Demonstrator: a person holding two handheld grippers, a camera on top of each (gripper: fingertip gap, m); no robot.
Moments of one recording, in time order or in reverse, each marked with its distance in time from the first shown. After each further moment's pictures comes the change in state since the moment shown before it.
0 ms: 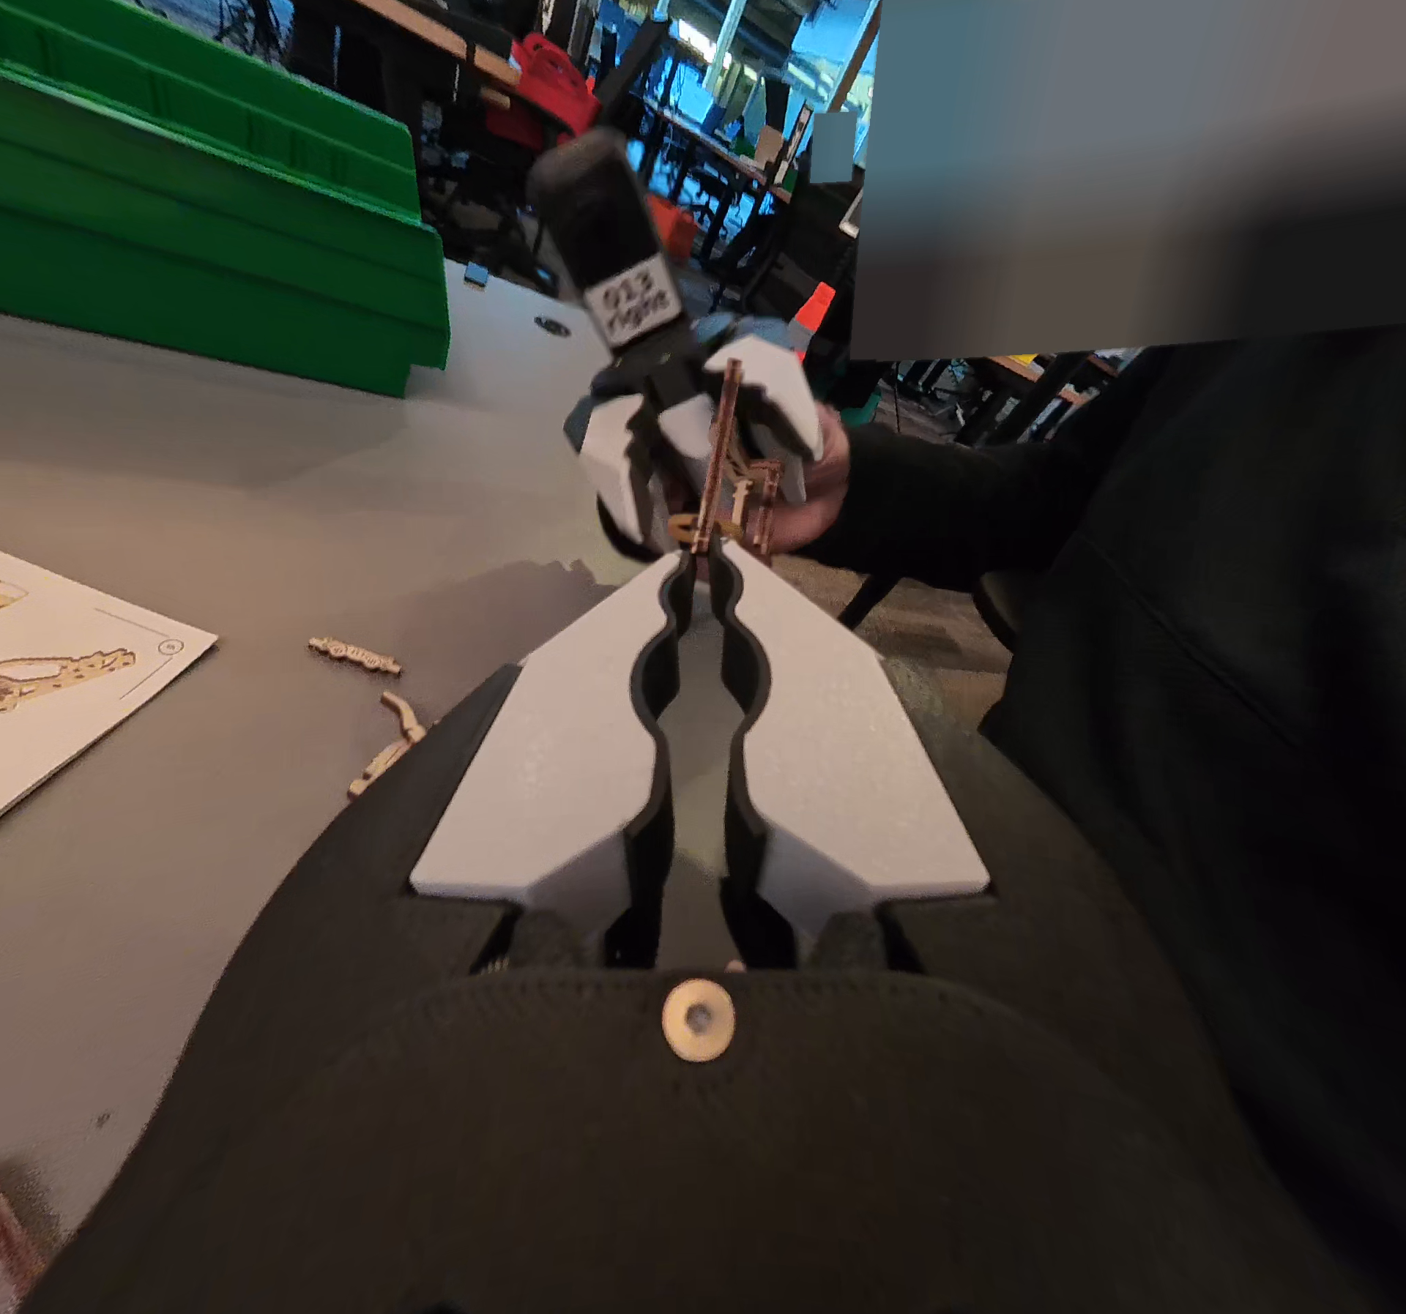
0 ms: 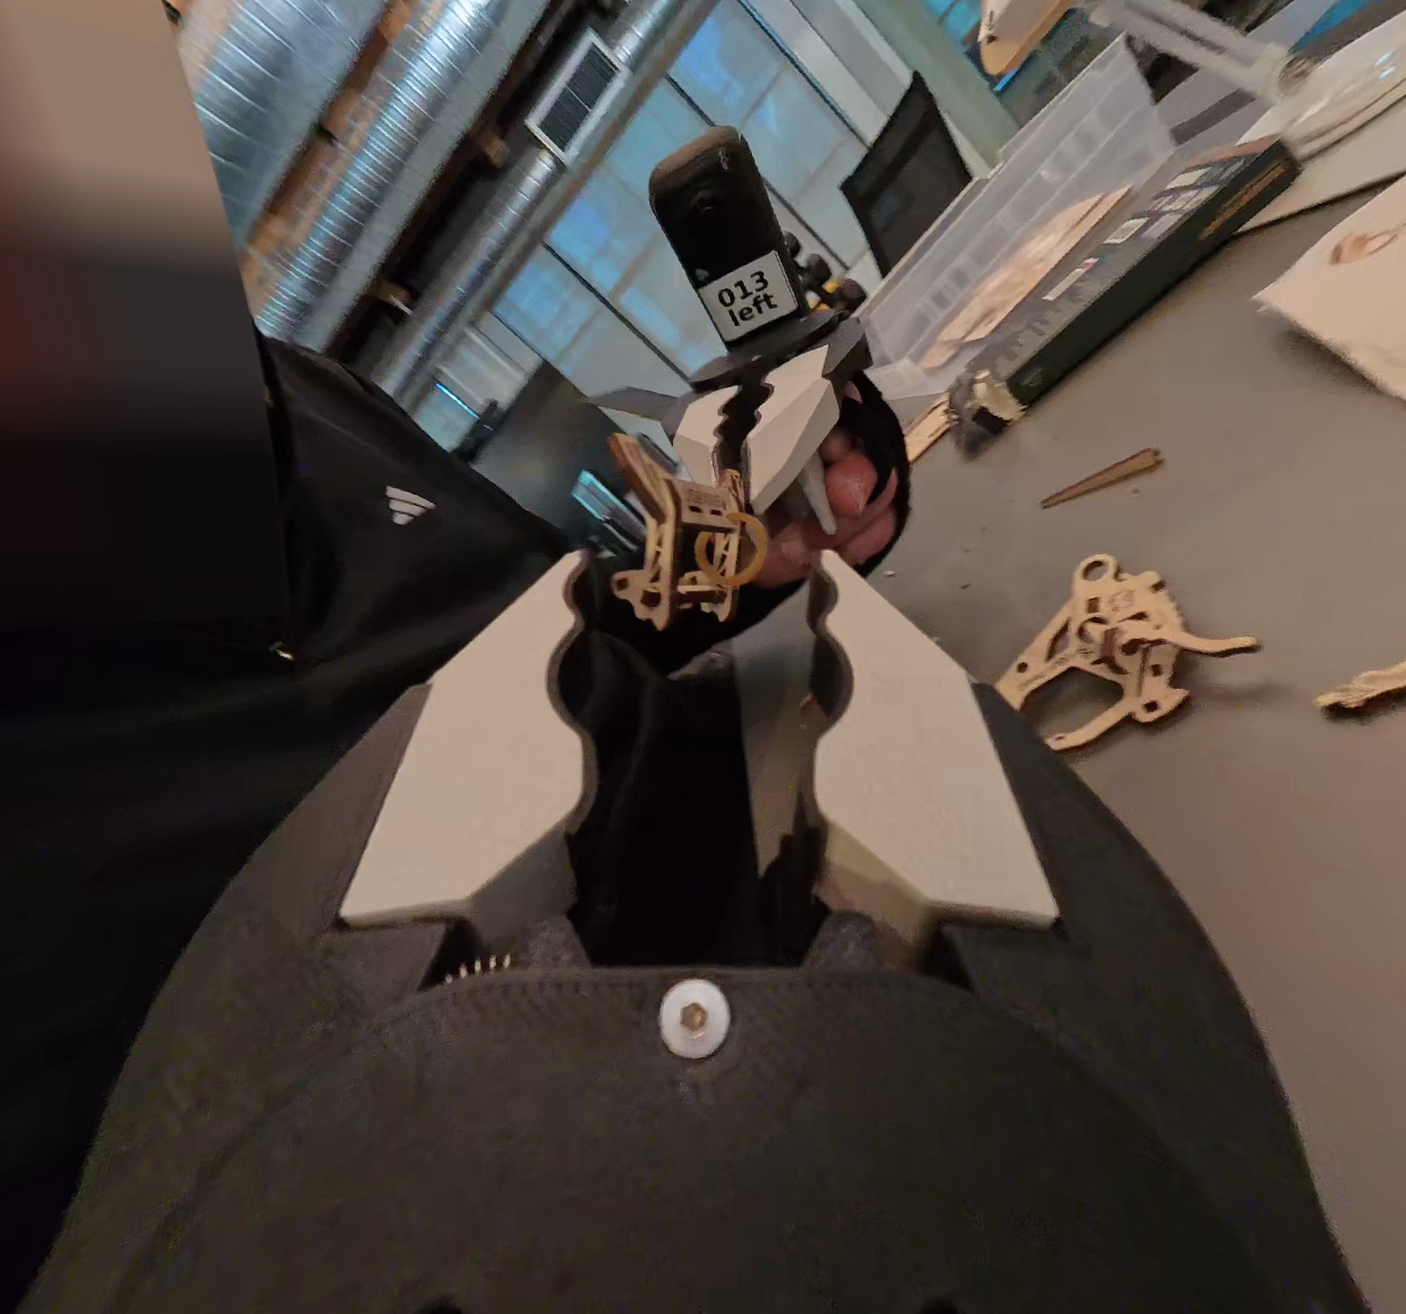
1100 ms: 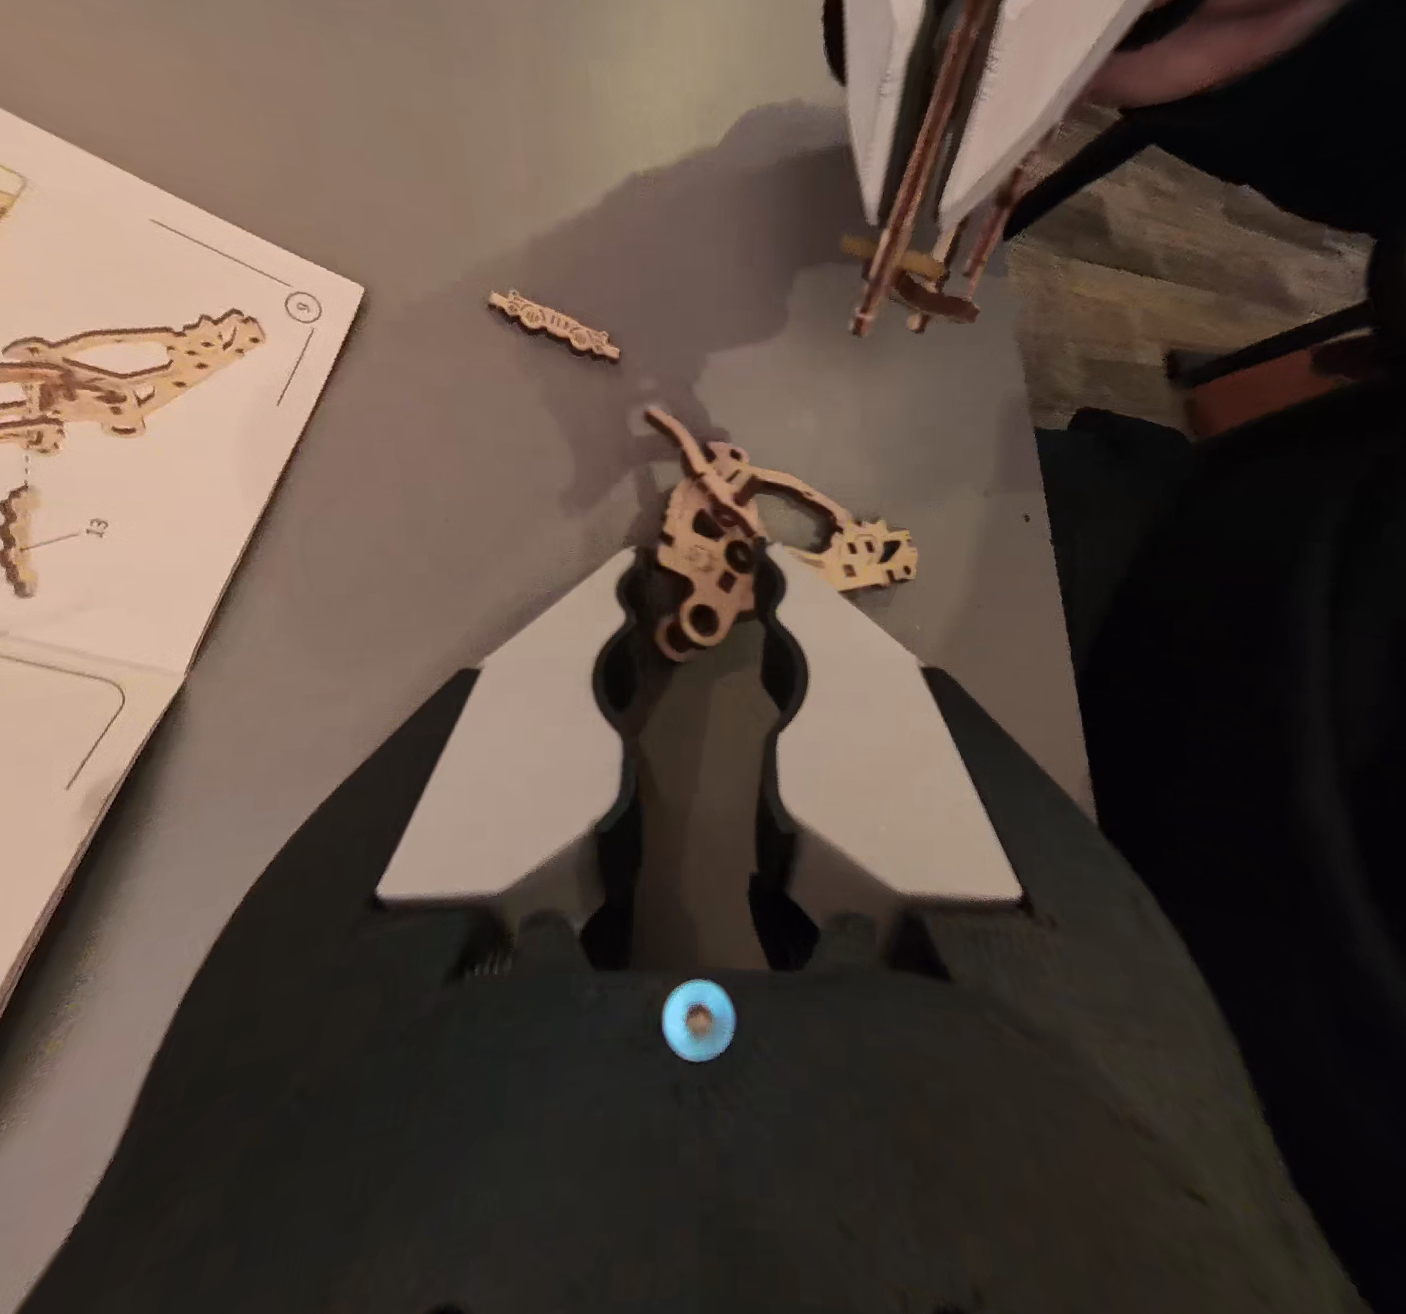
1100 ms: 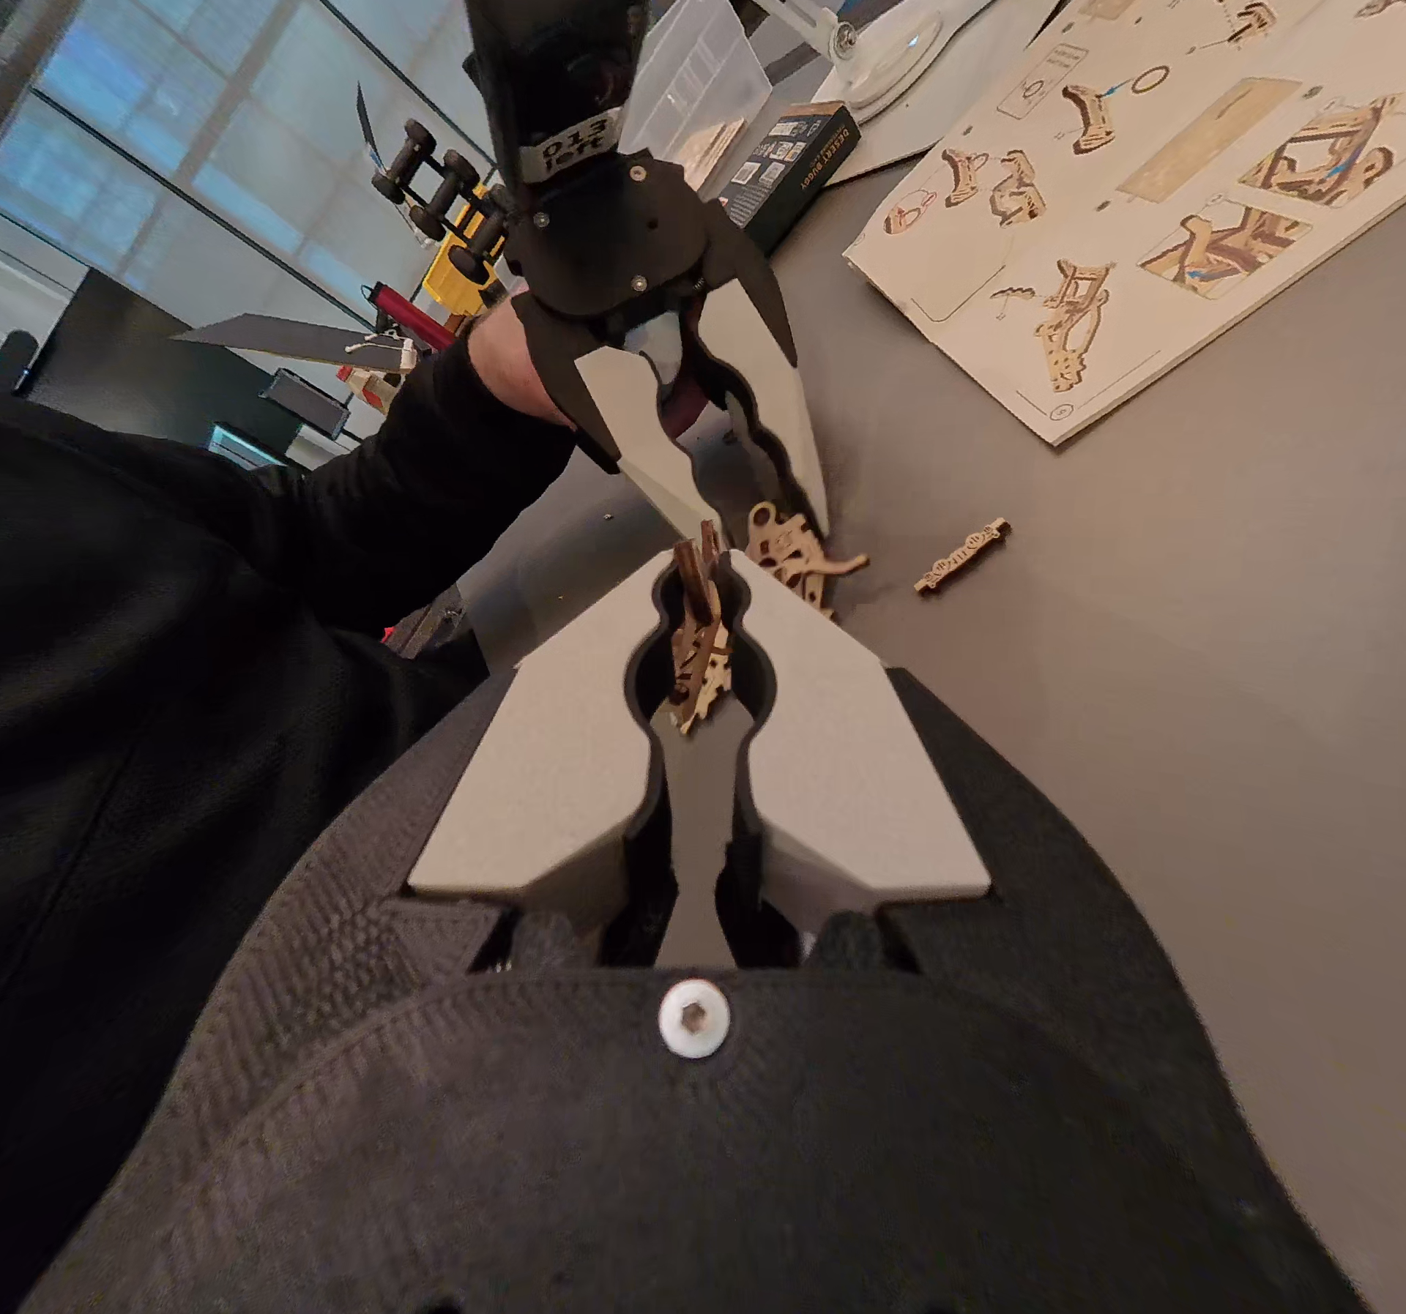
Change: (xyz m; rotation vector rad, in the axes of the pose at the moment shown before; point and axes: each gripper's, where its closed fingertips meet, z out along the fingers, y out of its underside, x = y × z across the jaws) left arm -0.089 0.089 -0.007 -0.706 -0.101 -0.087; right arm 0.071 0.000 -0.021 -0.116 0.462 -0.041
